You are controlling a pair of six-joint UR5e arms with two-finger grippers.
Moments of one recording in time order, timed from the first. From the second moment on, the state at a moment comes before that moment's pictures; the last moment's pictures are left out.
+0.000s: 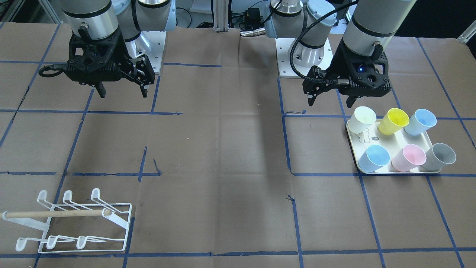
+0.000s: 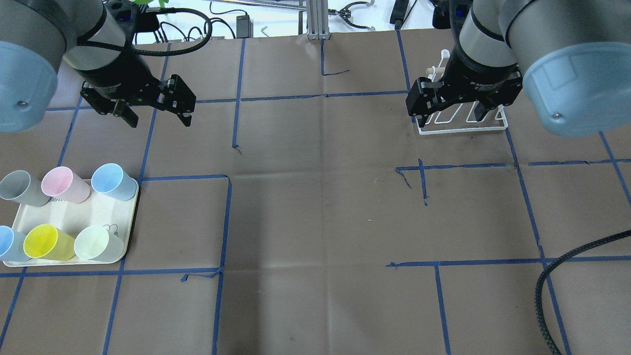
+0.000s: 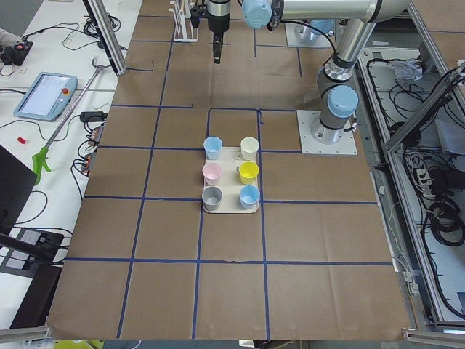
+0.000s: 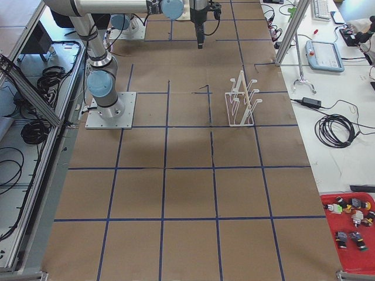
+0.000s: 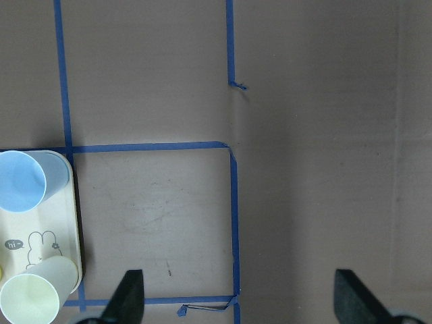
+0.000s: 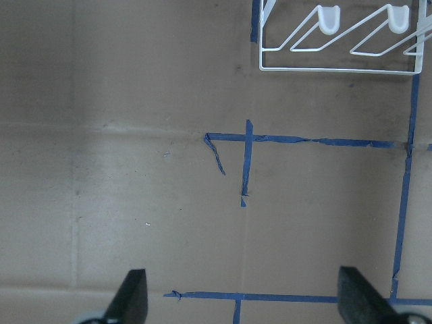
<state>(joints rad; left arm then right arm) -1.52 -1.56 -1.61 -1.50 1.57 0.08 1.64 -1.61 1.65 -1.69 -1.59 0.01</state>
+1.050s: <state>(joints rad) -1.18 -1.63 -1.68 -1.37 1.56 0.48 1.64 -1.60 1.65 -1.71 -1.58 0.01</state>
